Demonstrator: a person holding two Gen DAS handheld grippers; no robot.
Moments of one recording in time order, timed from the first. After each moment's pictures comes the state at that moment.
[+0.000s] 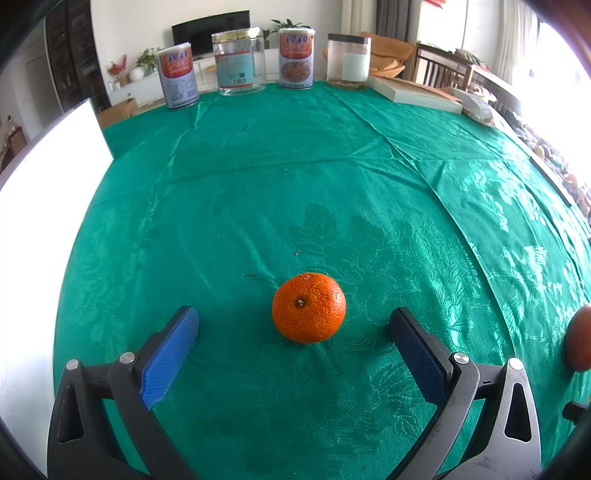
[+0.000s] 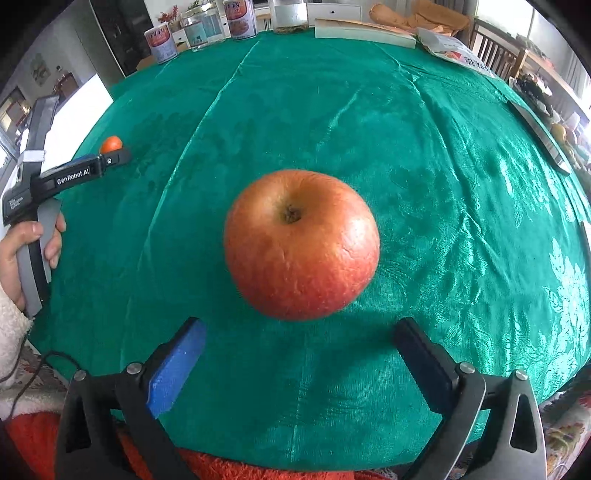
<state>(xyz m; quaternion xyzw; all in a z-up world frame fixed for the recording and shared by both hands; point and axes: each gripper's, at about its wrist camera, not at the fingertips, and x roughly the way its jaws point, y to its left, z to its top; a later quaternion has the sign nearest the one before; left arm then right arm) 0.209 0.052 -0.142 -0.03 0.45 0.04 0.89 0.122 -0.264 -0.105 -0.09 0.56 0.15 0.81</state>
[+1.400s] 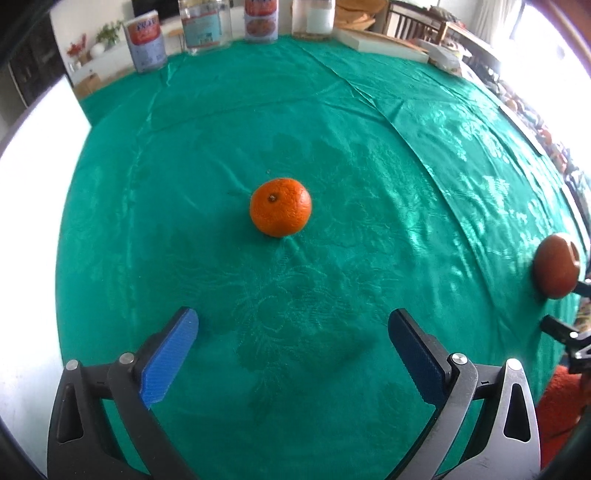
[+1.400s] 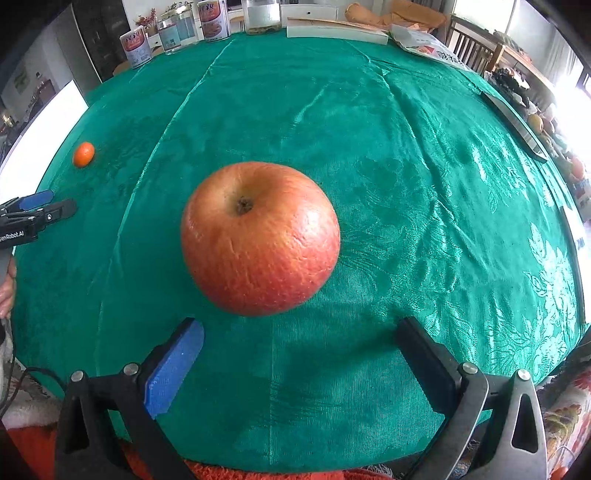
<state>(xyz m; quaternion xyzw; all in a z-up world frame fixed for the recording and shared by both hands) 0.180 0.051 -0.128 -0.03 0.55 -0.04 0.83 0.125 -0.284 -0.103 -0.07 0.55 0.11 0.82</state>
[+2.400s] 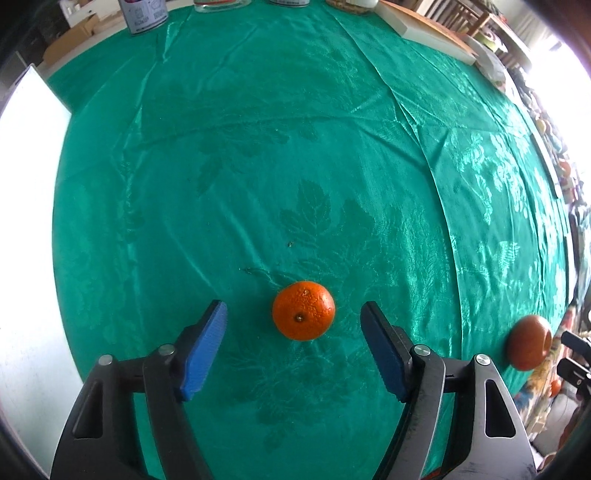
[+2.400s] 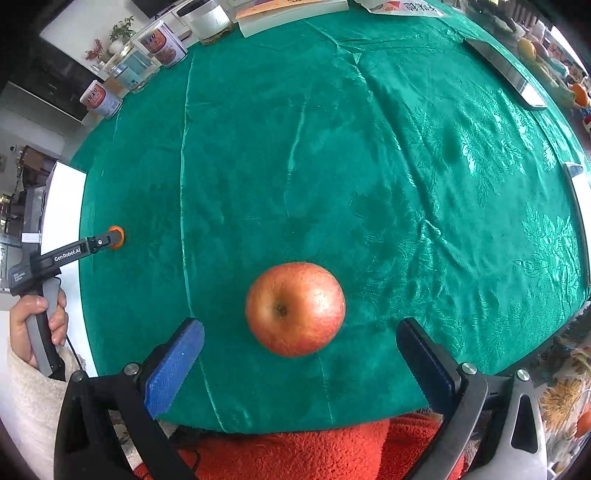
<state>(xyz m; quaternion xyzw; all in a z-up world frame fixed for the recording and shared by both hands) 0.264 0.069 -0.109 -0.08 0.64 -0.01 0.76 0.199 -0.295 -0.035 0.08 0.65 0.10 0.75</state>
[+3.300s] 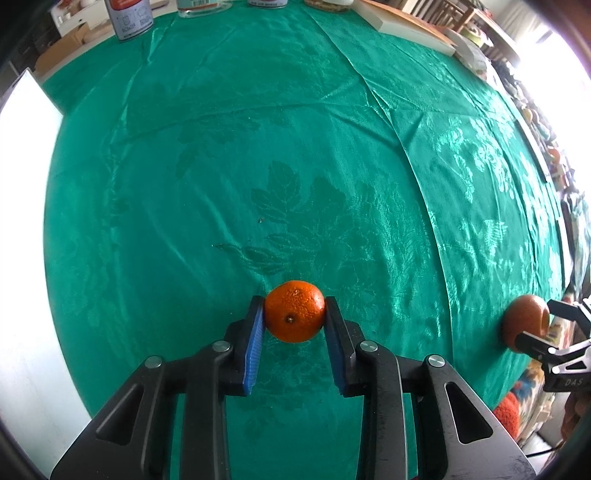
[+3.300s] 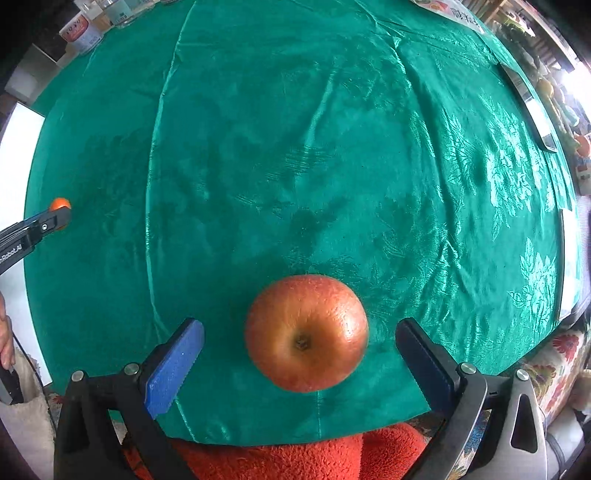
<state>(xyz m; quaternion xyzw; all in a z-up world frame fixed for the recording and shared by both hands) 0.251 0.055 -0.109 -0.07 0.64 -0.03 0.77 0.227 -0.229 -0.072 -0.06 0.70 0.05 0.71</state>
